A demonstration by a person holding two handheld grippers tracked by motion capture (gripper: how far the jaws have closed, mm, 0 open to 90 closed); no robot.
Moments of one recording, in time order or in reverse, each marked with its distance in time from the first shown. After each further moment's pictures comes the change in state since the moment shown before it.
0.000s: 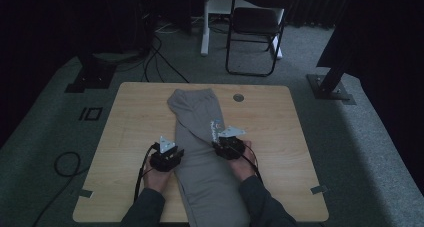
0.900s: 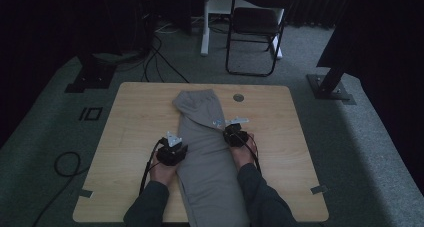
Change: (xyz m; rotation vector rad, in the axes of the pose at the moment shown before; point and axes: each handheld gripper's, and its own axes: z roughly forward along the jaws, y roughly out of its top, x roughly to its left) left arm -0.007 0.008 0.025 0.040 0.032 0.029; right arm -0.050 -0.002 0.042 0.081 -0.115 0.185
